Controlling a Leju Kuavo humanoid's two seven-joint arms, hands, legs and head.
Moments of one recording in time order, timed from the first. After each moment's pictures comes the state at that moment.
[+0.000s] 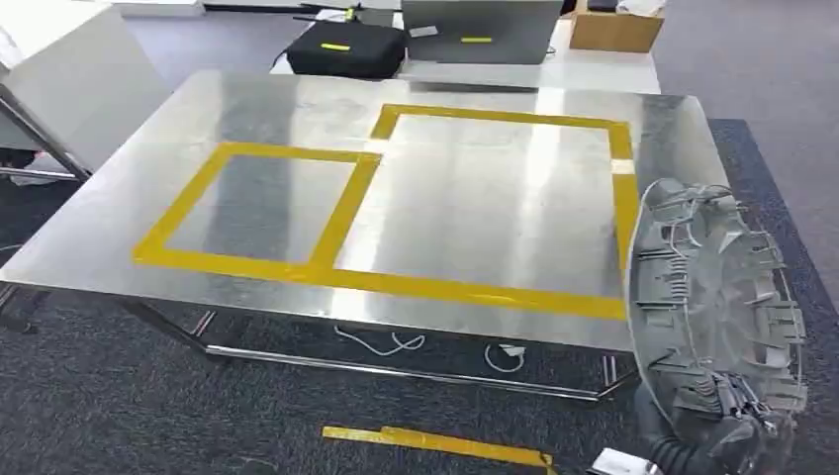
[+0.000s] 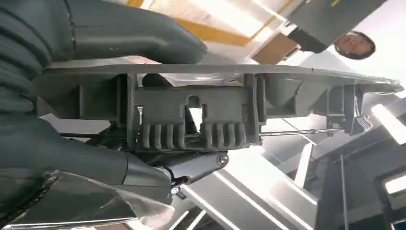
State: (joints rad) left arm -0.03 -0.18 0.74 -0.21 -0.67 0.15 -0.37; right arm 0.47 0.16 0.03 -1.89 0.91 -0.67 -0.48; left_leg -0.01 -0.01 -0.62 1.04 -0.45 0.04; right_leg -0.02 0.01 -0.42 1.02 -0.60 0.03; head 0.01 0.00
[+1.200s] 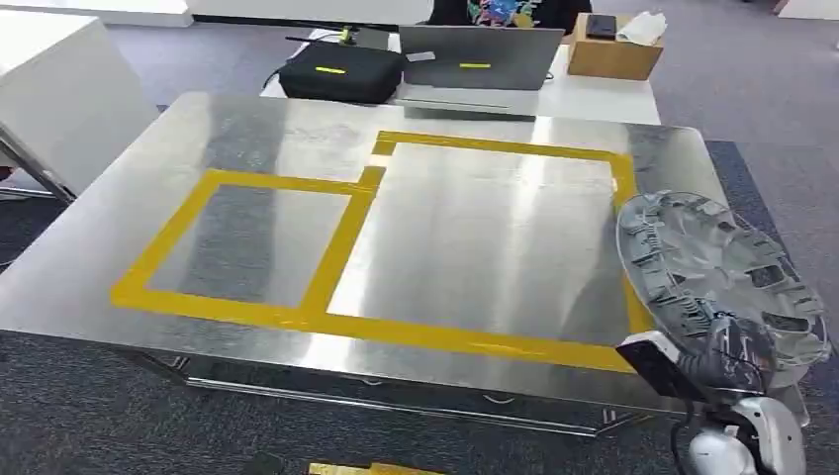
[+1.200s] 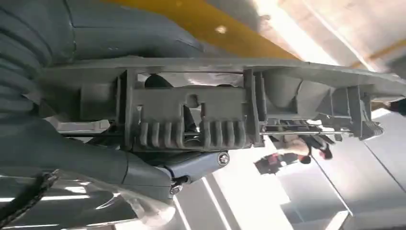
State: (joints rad) left arm -0.06 -0.17 0.74 -0.21 -0.80 0.05 -0.39; right arm 0.04 -0.12 -0.07 -1.48 0.93 -0.30 -0.18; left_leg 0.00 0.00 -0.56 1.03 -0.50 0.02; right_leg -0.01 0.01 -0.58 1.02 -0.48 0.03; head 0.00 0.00
